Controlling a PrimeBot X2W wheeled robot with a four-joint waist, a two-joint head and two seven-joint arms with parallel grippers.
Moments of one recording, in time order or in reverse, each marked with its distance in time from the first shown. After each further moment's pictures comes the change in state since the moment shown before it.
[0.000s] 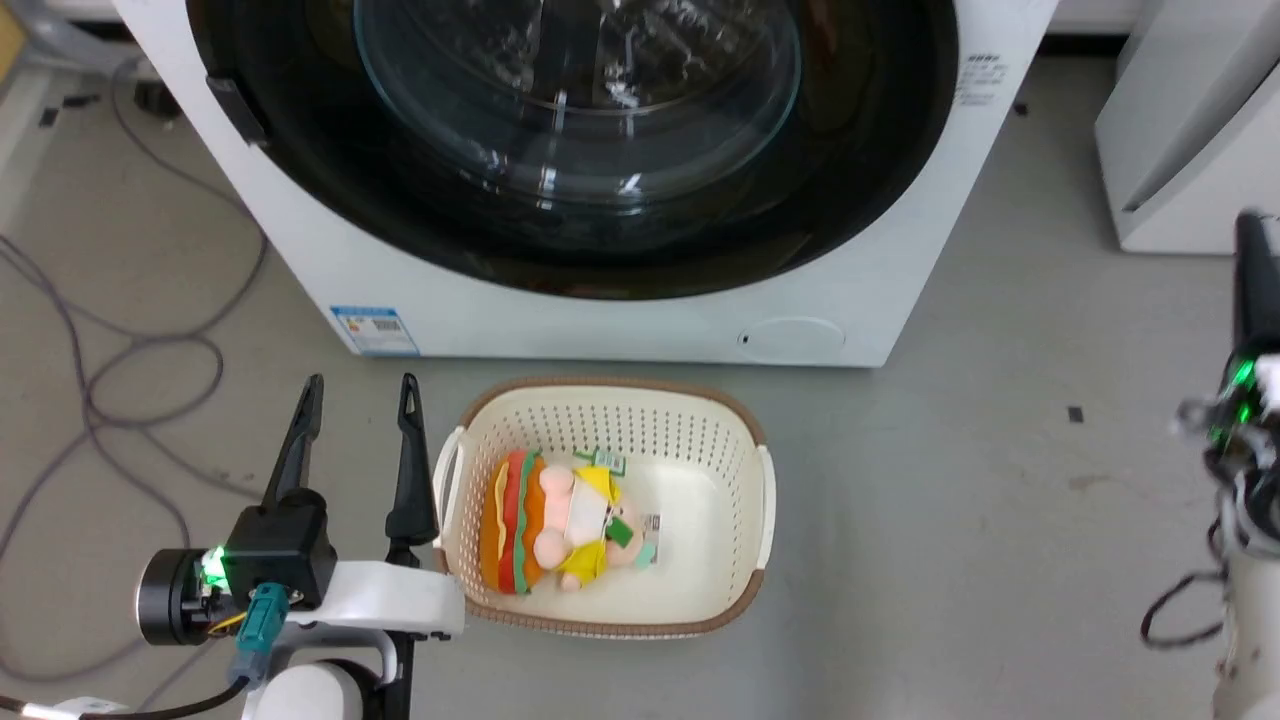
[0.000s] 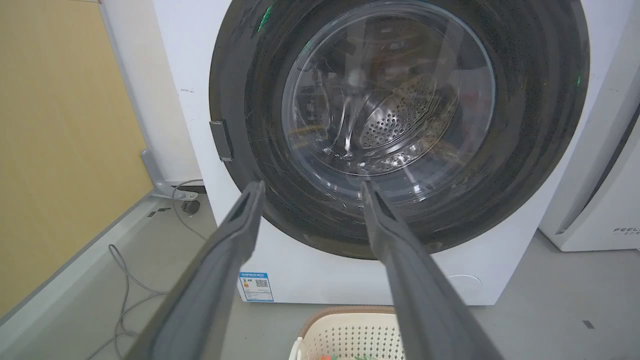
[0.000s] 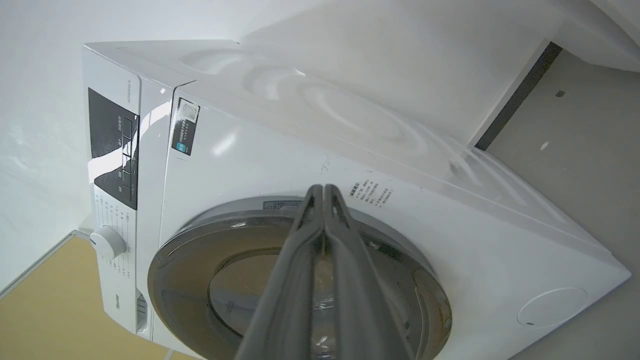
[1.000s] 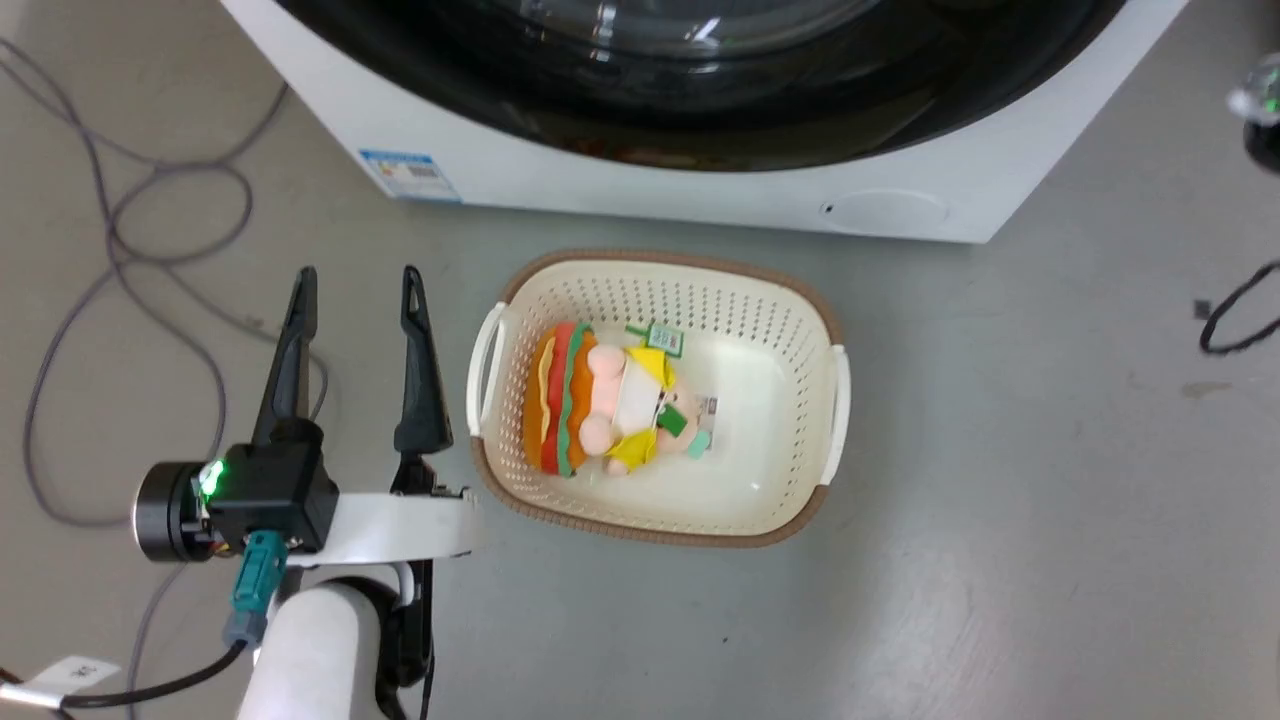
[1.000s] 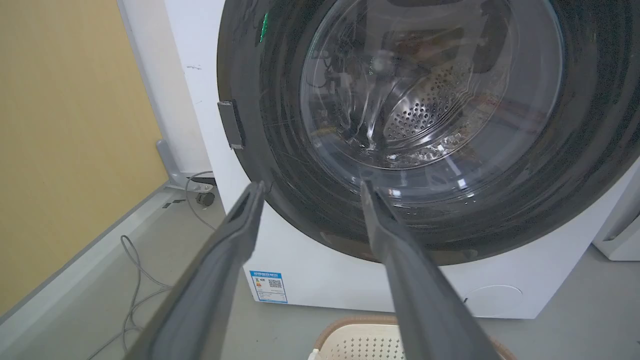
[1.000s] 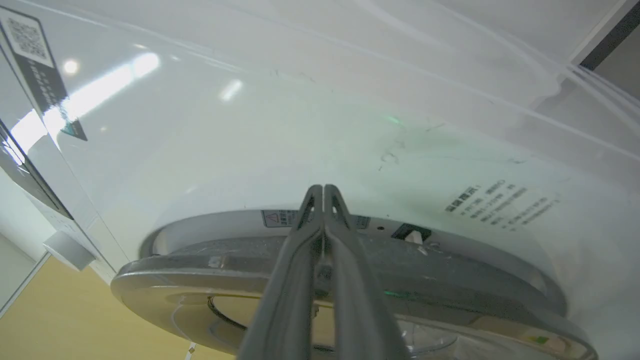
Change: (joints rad) left arm -0.125 0.000 -0.046 -0.026 -0.022 0.049 -0.061; right arm -0.560 -0.109 0.155 0.336 0.138 0.000 0.106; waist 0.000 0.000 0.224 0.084
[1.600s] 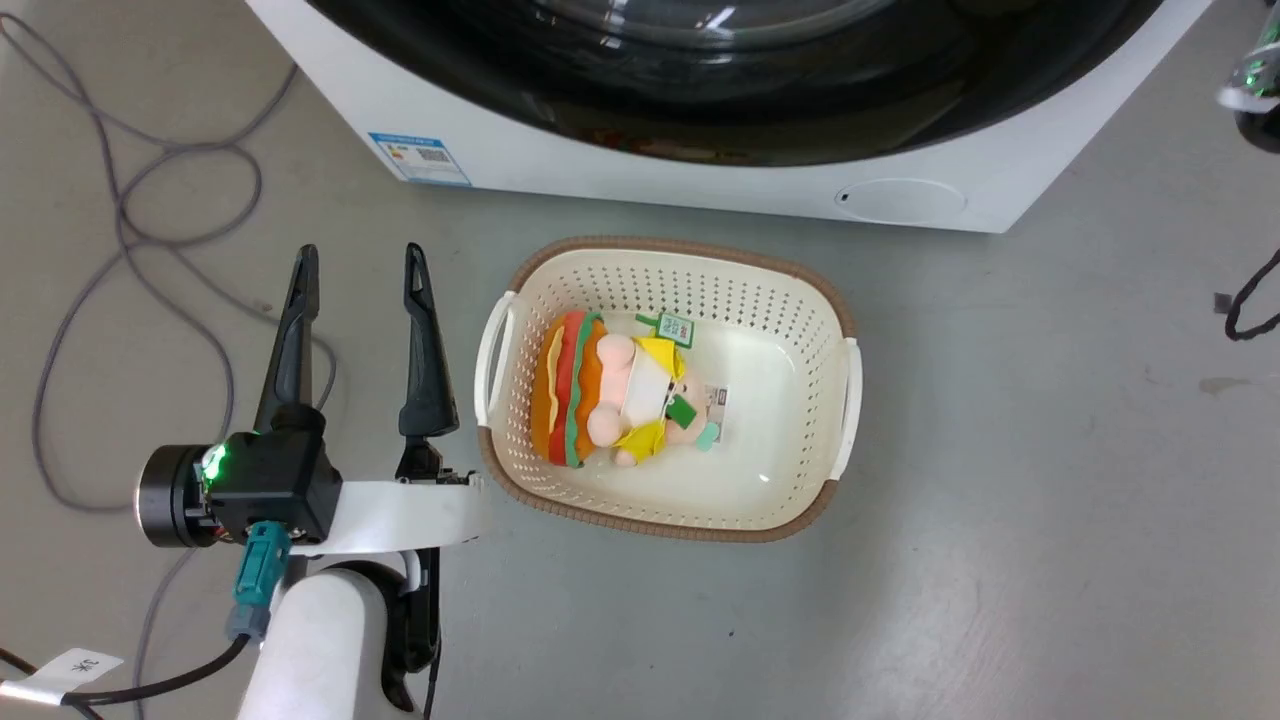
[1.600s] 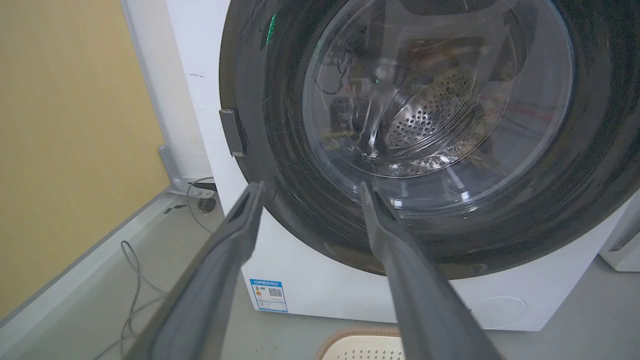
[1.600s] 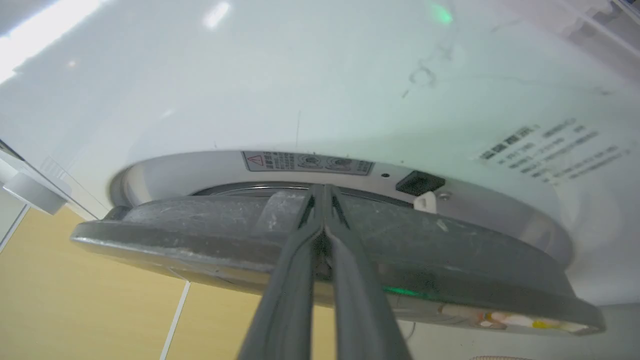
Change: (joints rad) left arm -0.035 0.000 -0.020 0.000 -0.016 0.023 -0.018; right arm -0.070 -0.059 0.150 0.048 0.076 0.000 0.173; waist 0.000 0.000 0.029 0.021
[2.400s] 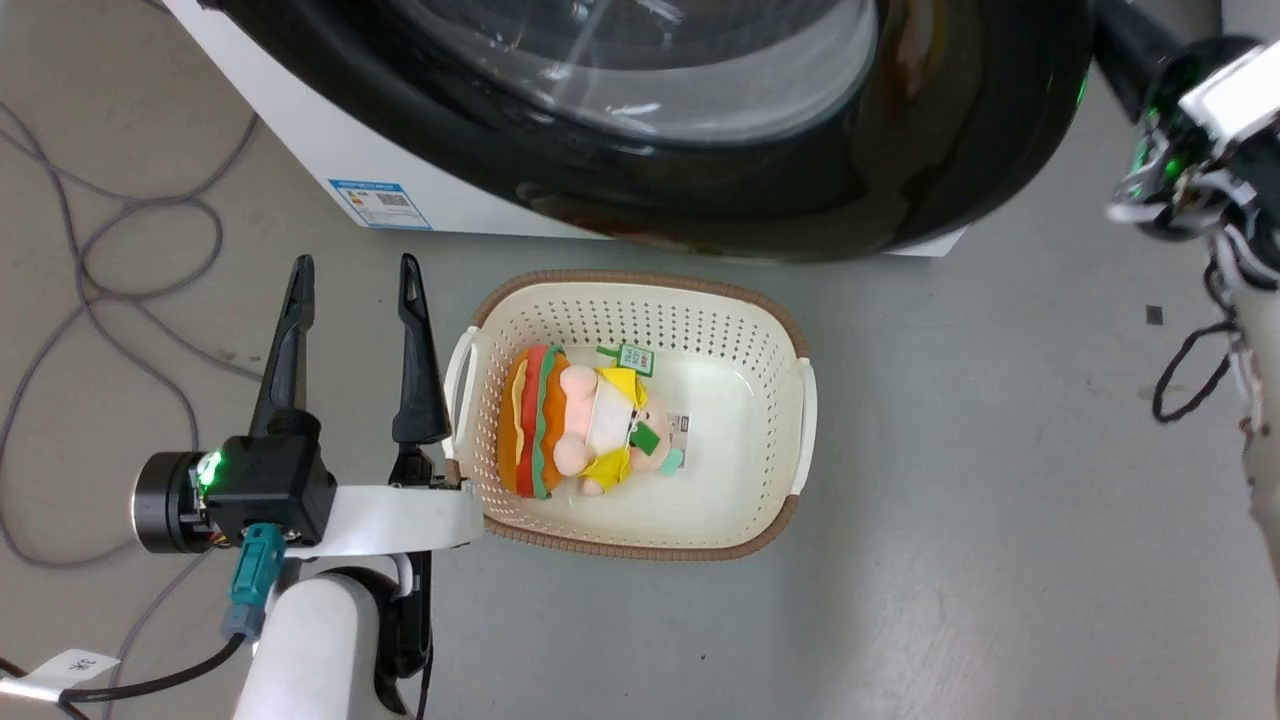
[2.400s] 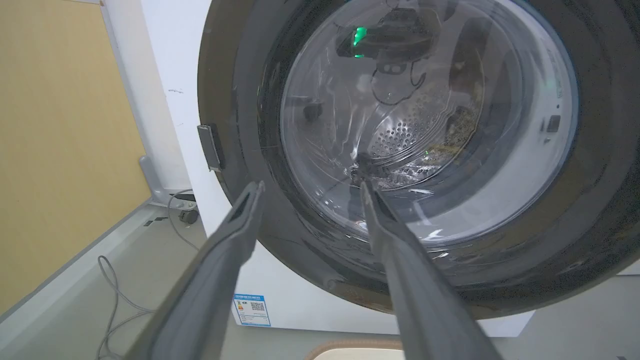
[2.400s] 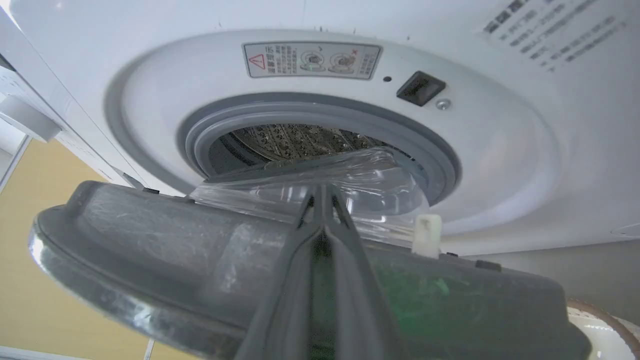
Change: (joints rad) left arm 0.008 0.000 0.020 0.016 0.010 -0.022 0.000; right arm 0.129 0.023 0.103 -0.081 0.039 0.000 0.074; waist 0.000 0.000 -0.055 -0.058
